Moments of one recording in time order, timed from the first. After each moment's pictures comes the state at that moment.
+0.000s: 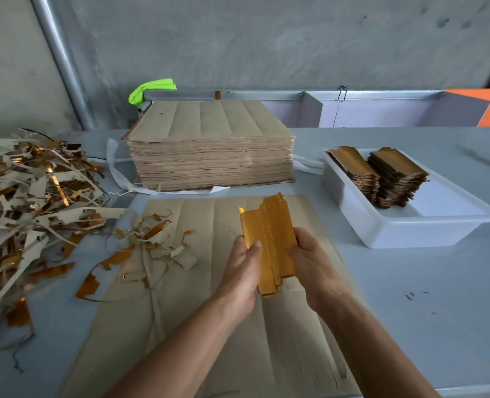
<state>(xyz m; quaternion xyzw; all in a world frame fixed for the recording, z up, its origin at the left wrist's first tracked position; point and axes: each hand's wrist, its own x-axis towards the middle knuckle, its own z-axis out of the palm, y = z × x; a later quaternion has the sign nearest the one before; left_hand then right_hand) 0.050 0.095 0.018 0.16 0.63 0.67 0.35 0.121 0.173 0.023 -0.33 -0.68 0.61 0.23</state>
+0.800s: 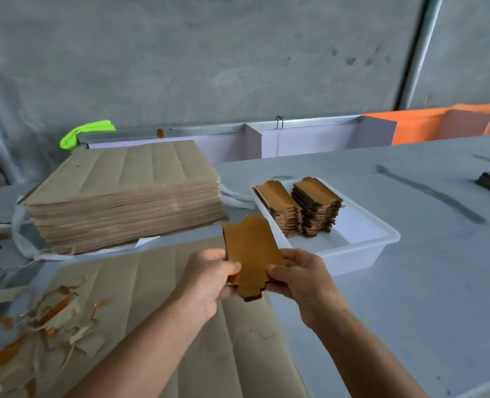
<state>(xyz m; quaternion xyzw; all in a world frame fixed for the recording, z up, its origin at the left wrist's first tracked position) 0.067 0.182 0.078 0.21 0.68 0.61 0.36 0.191 0.255 0.070 -0.38 -0.52 0.70 0.32</state>
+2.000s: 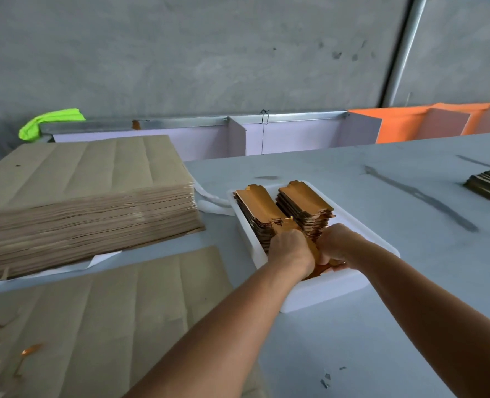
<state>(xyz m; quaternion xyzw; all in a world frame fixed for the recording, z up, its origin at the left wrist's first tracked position) 0.127 0.365 0.071 0.50 0.81 0.23 0.20 0.203 0.438 0.075 -0.61 -0.72 0.33 0.05</state>
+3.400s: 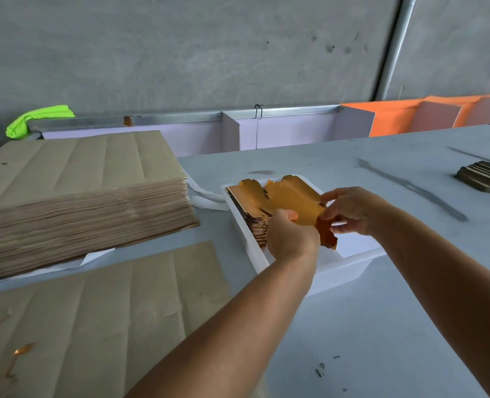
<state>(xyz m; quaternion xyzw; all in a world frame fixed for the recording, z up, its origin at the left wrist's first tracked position) 0.150 0.360 0.083 0.24 0.70 0.58 0.33 0.226 0.460 0.116 -0.55 -0.62 0.51 0.22</state>
